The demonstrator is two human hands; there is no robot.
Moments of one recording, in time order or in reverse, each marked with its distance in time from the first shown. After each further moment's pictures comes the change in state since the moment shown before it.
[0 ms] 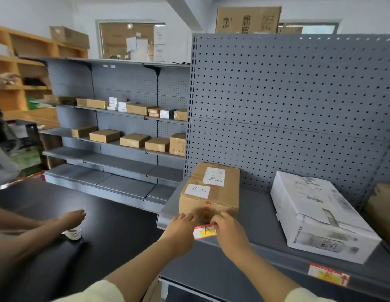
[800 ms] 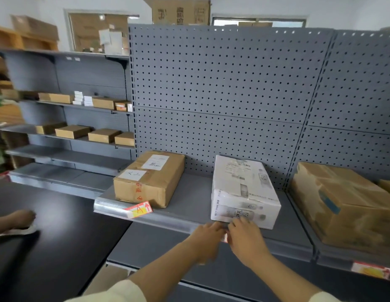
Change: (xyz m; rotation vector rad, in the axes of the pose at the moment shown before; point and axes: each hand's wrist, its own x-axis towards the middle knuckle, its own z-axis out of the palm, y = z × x) left_hand 0.030 0.270 0.044 0.026 -0.162 0.315; right_hand -0.132 0.190 -0.110 -0.571 -0.062 -0.038
